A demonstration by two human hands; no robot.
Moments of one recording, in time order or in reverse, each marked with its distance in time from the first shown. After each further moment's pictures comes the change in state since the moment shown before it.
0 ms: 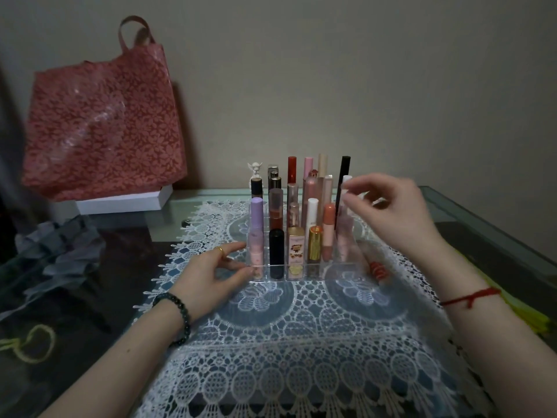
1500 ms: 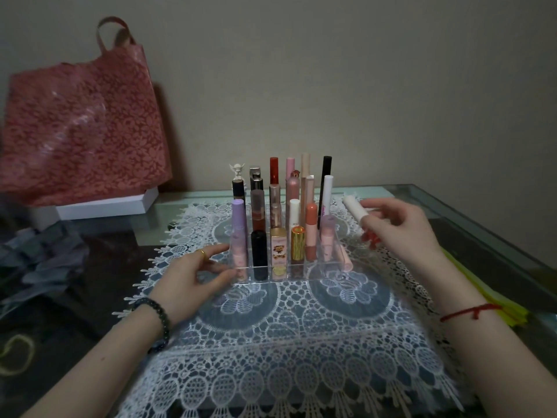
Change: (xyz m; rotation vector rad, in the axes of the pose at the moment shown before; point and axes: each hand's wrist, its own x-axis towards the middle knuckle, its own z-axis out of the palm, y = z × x) left_hand 0.000 0.003 -0.001 0.121 0.006 0.030; right_hand -0.019 0.042 -0.019 0.195 0.022 0.398
